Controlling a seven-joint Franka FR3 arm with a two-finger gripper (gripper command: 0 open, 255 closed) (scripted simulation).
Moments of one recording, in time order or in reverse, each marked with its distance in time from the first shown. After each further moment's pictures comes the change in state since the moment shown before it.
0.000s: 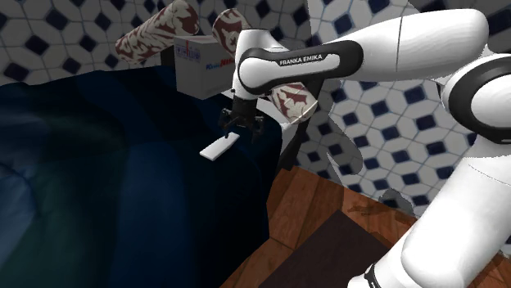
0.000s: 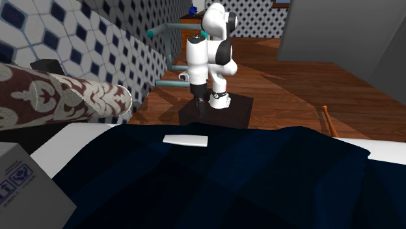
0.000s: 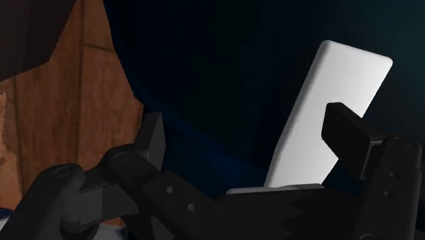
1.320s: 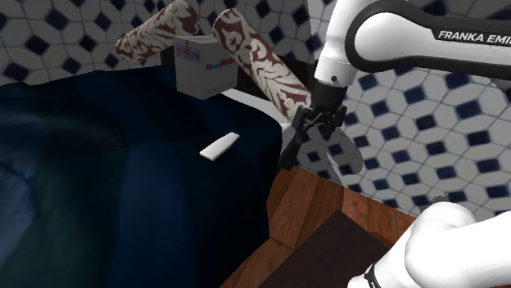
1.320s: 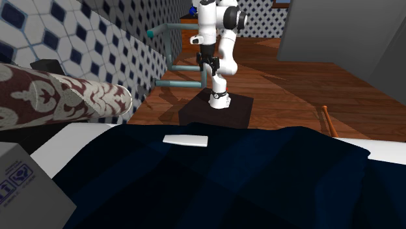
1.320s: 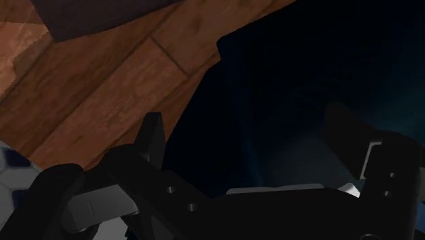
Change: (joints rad) arm 0.072 -0.727 -0.176 -0.428 0.098 -0.318 -0.737
